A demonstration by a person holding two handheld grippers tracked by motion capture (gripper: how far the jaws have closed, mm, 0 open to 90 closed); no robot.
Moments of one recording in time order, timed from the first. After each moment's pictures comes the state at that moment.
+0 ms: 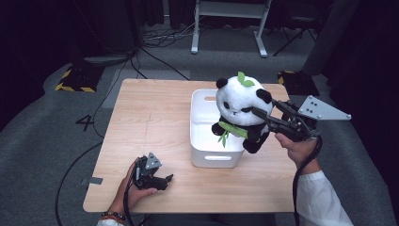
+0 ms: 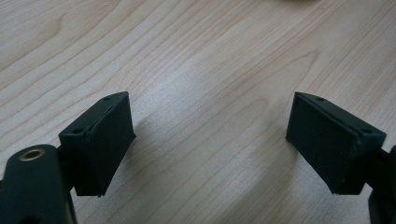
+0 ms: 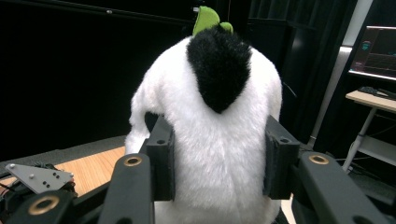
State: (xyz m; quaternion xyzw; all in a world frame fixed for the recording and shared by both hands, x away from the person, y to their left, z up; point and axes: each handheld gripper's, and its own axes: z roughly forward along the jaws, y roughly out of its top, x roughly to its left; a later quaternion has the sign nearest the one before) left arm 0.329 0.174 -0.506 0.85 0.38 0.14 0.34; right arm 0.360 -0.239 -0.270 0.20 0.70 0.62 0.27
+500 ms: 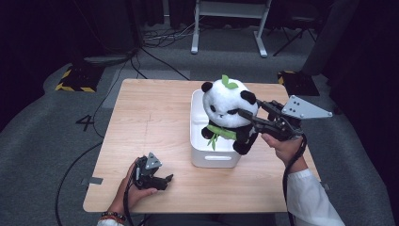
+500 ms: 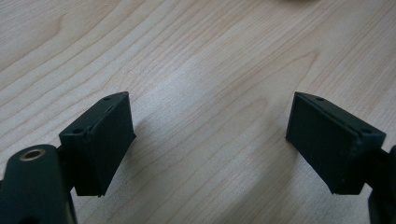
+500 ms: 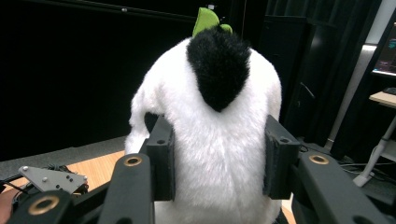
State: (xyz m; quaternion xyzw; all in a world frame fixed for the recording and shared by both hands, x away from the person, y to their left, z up) left arm 0.329 0.174 -0.505 0.85 0.38 0.14 0.34; right arm 0.367 -0.211 -0.277 0.19 0.71 0.63 0.25
